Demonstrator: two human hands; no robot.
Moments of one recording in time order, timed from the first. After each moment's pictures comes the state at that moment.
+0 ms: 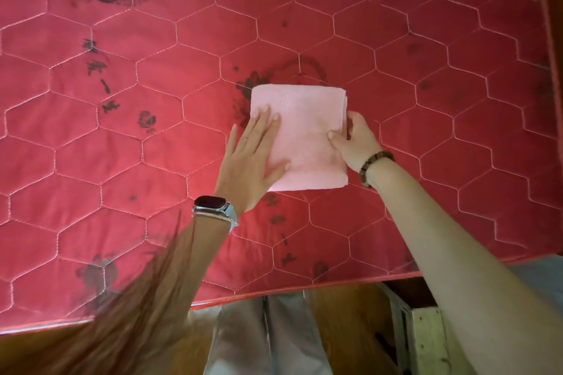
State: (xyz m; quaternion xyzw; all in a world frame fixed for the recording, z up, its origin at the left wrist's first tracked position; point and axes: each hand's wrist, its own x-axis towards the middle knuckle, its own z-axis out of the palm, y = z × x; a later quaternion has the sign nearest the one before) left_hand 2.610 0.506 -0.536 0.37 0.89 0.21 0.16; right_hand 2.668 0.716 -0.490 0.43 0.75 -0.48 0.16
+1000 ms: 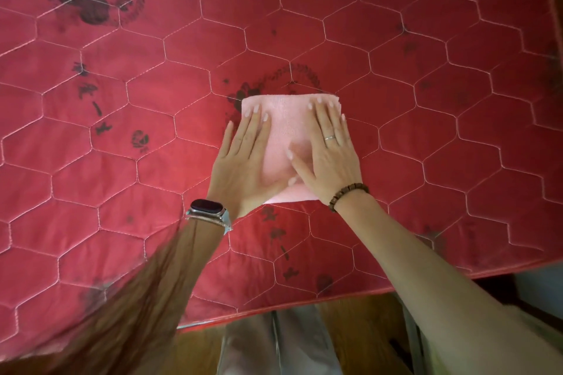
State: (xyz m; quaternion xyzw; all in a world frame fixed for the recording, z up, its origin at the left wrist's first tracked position) left_hand 2.591 0.520 -0.541 0.40 0.90 0.11 0.12; right_hand 2.676 0.688 -0.538 0.17 0.97 -0.15 0.06
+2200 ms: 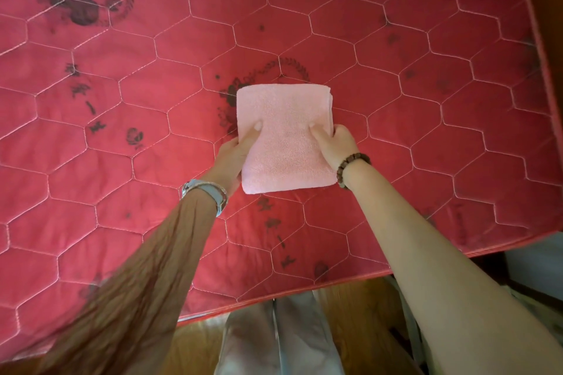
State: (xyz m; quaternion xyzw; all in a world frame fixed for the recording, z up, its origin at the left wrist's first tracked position) left_hand 2.578 0.532 -0.527 -0.15 0.63 0.57 0.50; right_hand 2.670 0.704 -0.513 0.51 0.67 -0.52 0.14
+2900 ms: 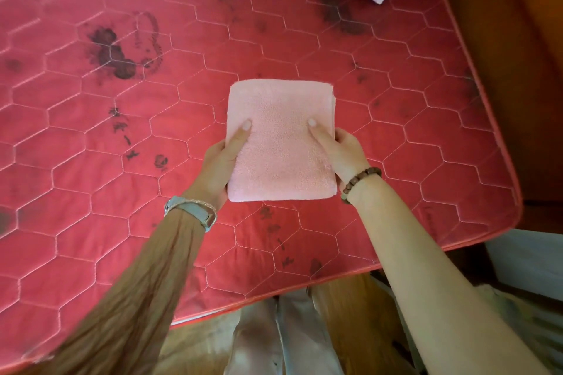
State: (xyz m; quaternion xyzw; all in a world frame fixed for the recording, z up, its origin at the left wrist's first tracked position) left_hand 2.580 0.522 -0.387 -0.09 0.65 0.60 0.46; right_hand 2.686 0.691 -0.376 0.48 0.58 -0.65 0.02
